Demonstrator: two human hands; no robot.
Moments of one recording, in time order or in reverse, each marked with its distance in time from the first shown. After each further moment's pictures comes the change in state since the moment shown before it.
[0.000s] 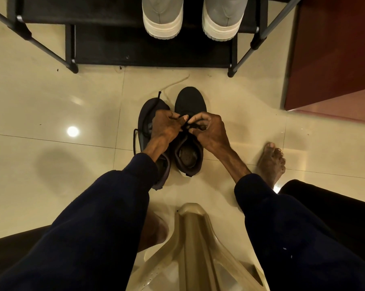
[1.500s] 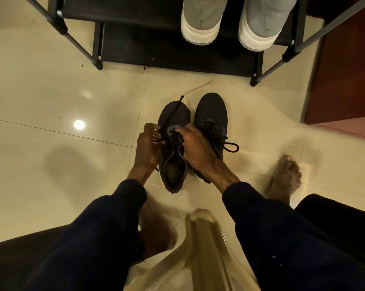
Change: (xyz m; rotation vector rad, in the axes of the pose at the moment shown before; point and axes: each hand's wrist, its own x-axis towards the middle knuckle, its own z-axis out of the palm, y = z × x) left_hand -0.030 -0.082 -0.089 0.121 0.118 0.184; right_hand -0.013 -0.017 0.085 -0.634 -0.273 -0.327
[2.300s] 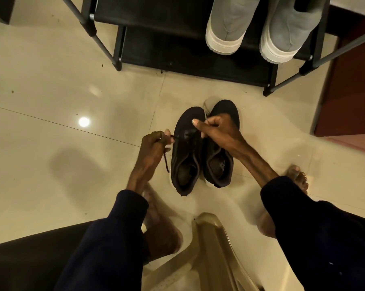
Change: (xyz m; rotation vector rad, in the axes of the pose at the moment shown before) left_hand -0.021 0.039 -0.043 -0.482 -0.034 -0.274; right_hand 0.023 -0.017 -0.073 0.537 -0.032 0.225
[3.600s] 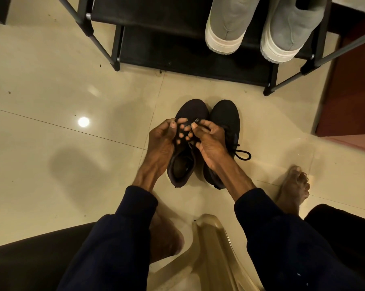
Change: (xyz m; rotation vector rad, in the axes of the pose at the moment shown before) left_hand 0.011 0.008 0.025 -0.355 -0.128 0.071; right_hand 0.002 0.014 0.058 0.883 0.219 0.230
